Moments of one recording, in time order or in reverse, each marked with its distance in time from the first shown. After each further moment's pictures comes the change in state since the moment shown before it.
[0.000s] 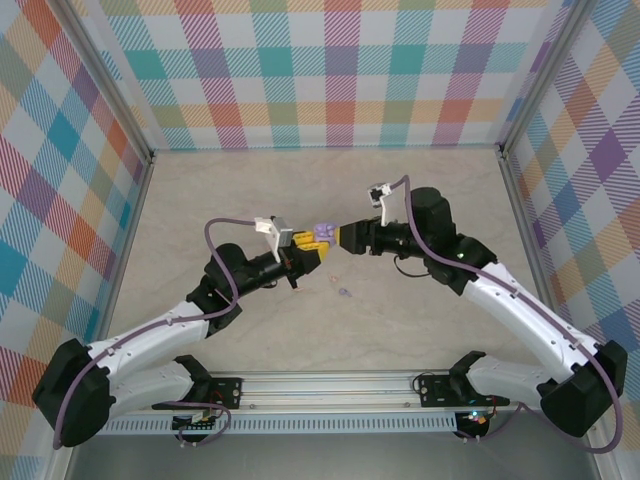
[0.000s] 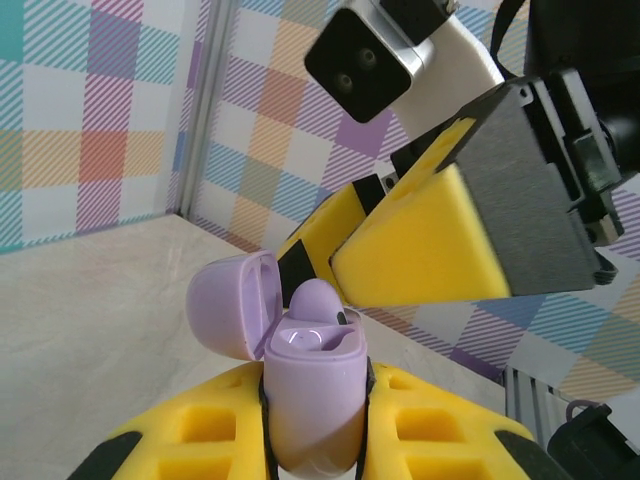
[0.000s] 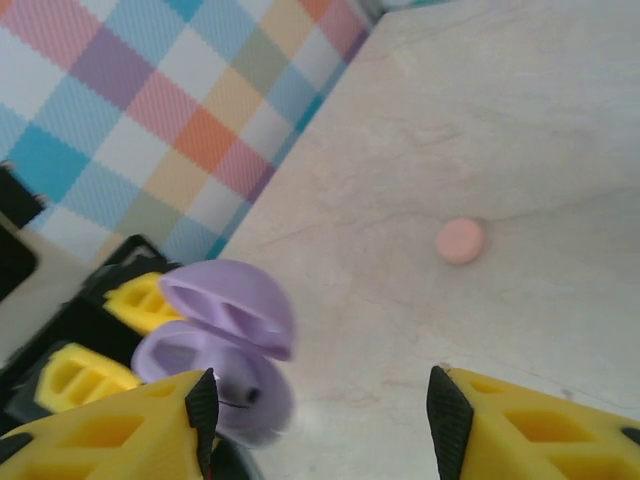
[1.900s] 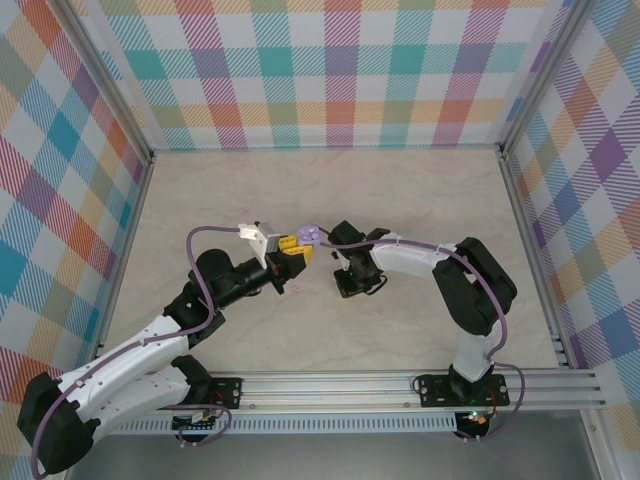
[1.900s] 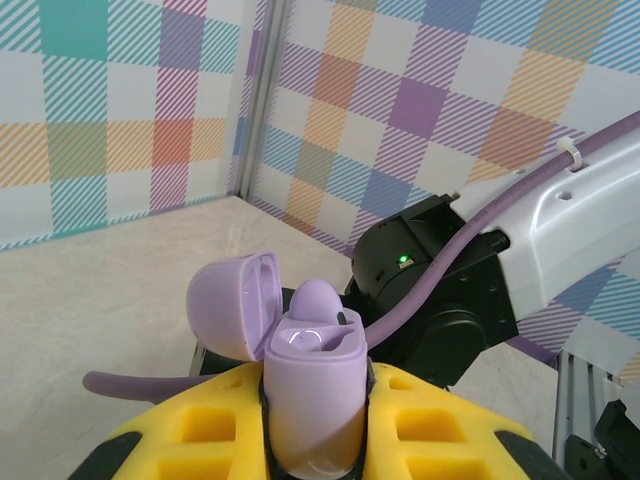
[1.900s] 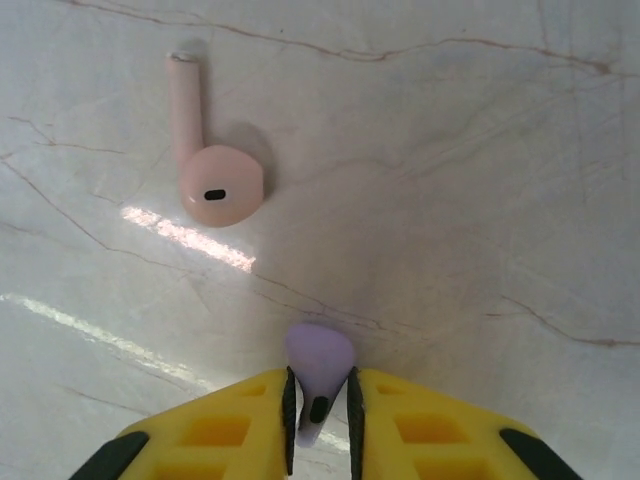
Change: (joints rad) left arm 0.000 -0.196 0.006 -0.285 -0.108 0.075; right arm 0.126 0.718 0.103 -0.362 0.319 -0.167
